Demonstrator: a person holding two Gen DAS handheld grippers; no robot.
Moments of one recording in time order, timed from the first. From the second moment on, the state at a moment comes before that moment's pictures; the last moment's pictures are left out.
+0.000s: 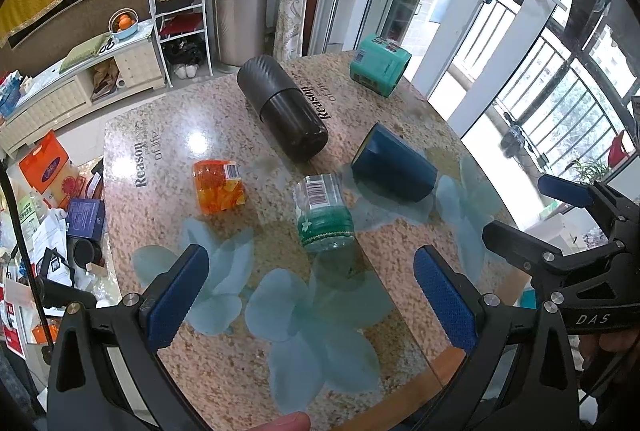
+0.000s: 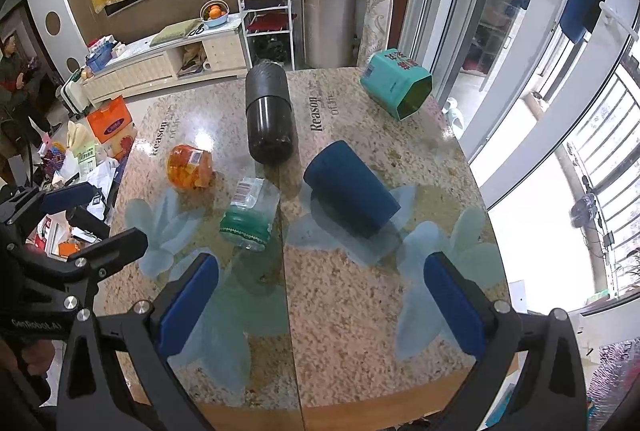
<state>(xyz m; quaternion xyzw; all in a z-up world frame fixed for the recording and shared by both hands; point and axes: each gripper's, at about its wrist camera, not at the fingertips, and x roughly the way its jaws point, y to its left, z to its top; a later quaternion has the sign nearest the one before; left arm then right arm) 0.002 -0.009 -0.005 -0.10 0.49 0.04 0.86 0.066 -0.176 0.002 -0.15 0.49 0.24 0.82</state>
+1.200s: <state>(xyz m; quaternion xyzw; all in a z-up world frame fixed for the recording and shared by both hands) 0.009 0.013 -0.064 -0.21 0.53 0.10 0.82 0.178 -0.128 -0.097 -0.37 0.55 0.28 0.70</state>
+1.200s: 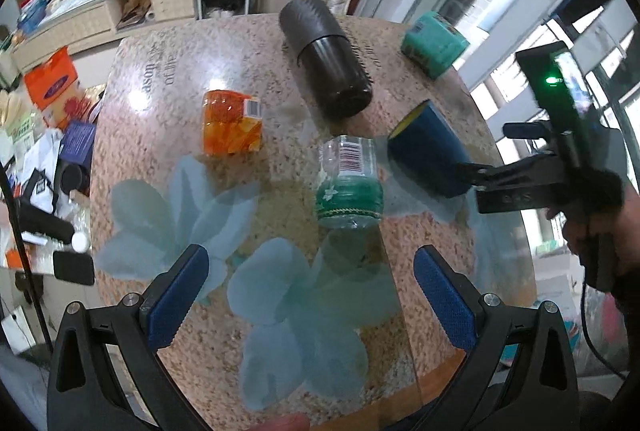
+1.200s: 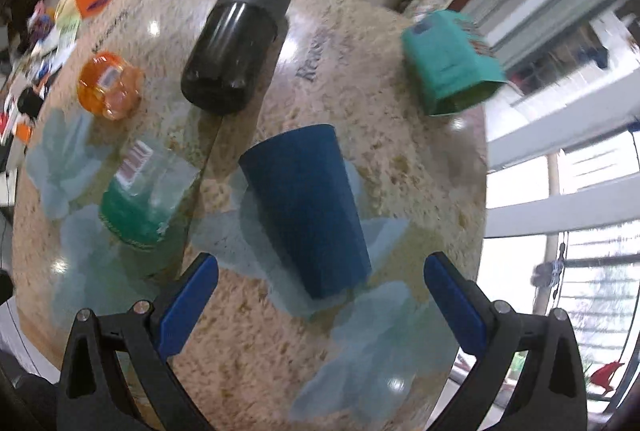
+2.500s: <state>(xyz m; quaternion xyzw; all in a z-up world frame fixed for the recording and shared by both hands) -0.012 0.035 -0.059 -0.26 0.51 0.12 0.81 0.200 -0.145 -0.129 -0.32 0.62 0.29 0.65</state>
